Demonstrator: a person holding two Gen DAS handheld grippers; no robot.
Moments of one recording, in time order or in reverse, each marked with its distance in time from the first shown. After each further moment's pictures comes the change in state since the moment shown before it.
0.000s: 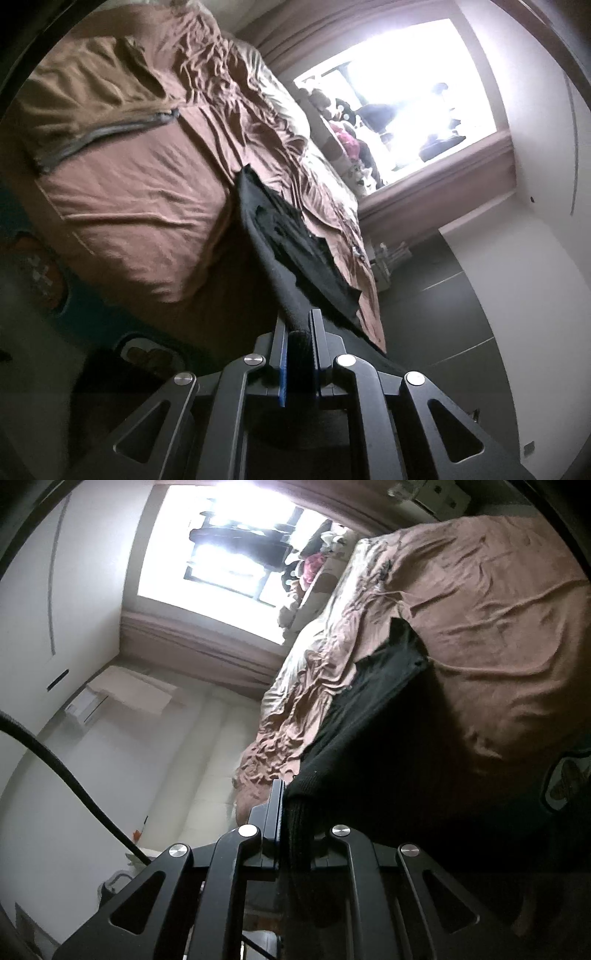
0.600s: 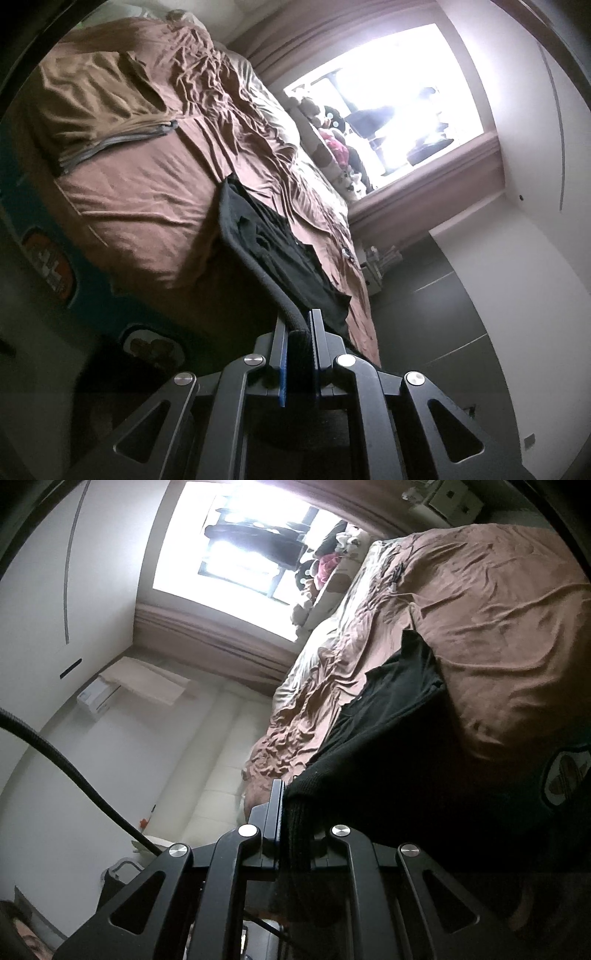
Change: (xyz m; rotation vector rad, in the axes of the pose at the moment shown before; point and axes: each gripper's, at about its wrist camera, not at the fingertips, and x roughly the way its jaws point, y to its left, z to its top) left arm -0.031 -0.008 -0.016 0.020 -0.023 -0.027; right arm -0.001 -0.023 0.008 -0.030 0.011 0.027
